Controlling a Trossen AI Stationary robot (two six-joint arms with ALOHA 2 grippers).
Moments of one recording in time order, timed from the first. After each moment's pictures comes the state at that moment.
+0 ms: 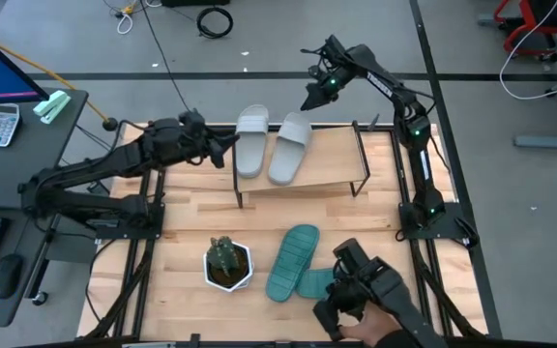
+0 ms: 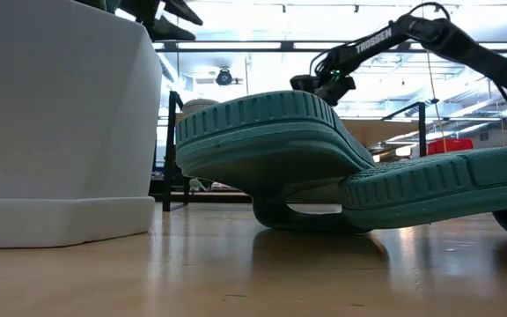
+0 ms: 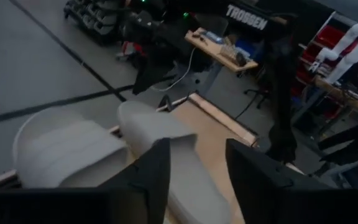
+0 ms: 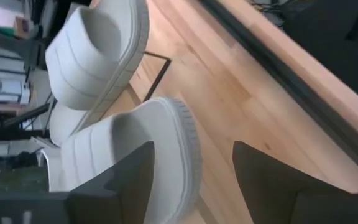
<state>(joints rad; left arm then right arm) 0.33 0.97 0.91 -0.12 -0.19 -0.48 -0.97 2.28 2.25 -1.25 -0.84 -0.01</state>
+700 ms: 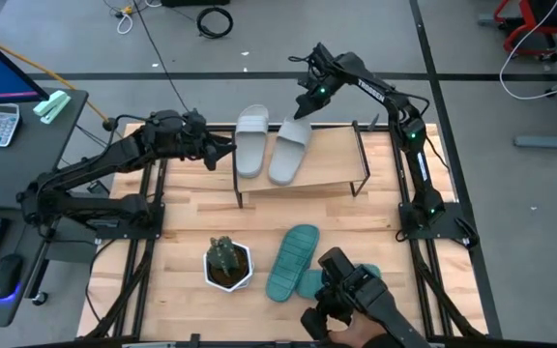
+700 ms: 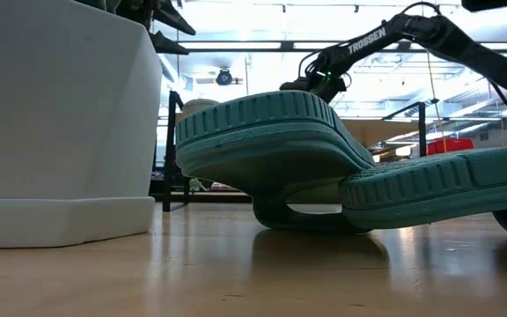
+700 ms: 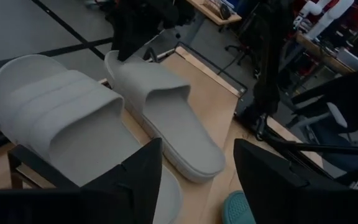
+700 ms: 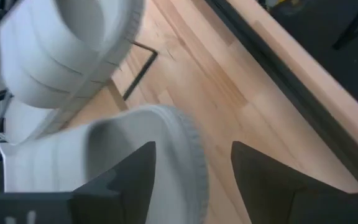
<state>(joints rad) 0.47 0.96 0.91 -0.27 0.13 -0.46 -0.90 2.28 2.21 -1.17 -0.73 -0.03</state>
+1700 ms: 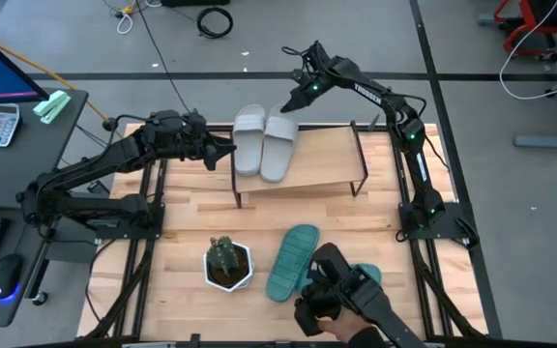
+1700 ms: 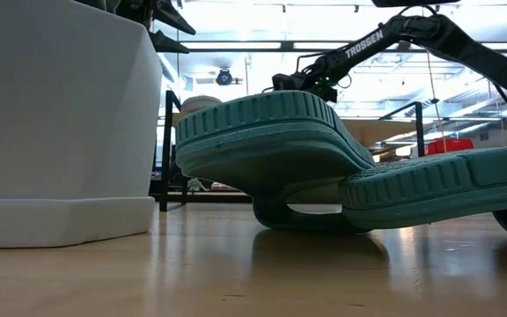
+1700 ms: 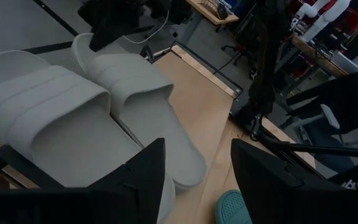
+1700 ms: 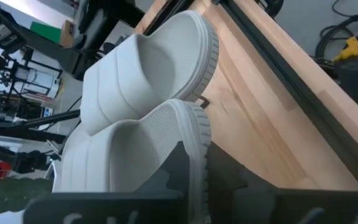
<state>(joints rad) 0.47 0.96 0.91 -0.27 0.14 -0.49 -0.88 2.28 2.13 -0.81 -0.95 0.11</state>
